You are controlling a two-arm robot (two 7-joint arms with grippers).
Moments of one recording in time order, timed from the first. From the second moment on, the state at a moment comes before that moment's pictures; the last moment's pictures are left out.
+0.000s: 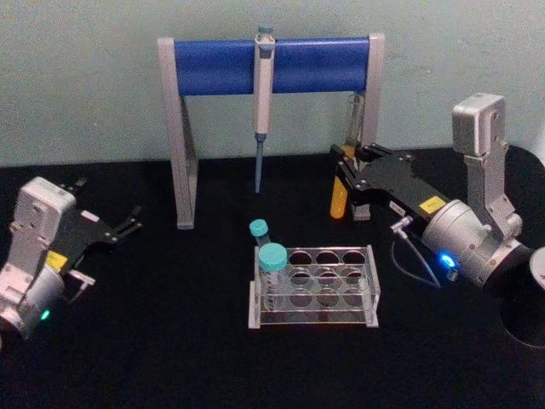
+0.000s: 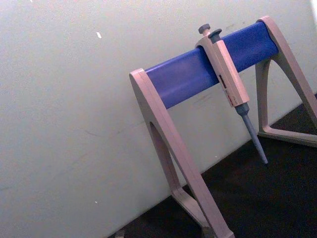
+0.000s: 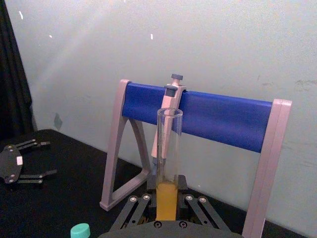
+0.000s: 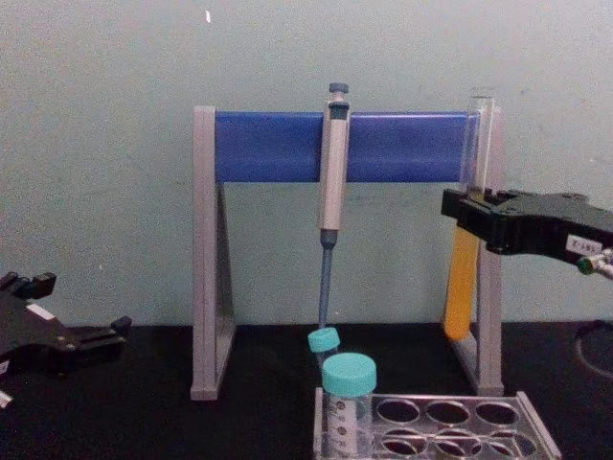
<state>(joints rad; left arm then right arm) -0.20 0.60 0.45 -1.41 -0.25 -0.12 0.03 0.22 0.34 -0.31 -1.57 0.37 0.06 0.34</state>
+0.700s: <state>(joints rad) -0.20 0.60 0.45 -1.41 -0.25 -0.12 0.03 0.13 0.38 -0.28 -1.68 0.40 0.08 0.34</state>
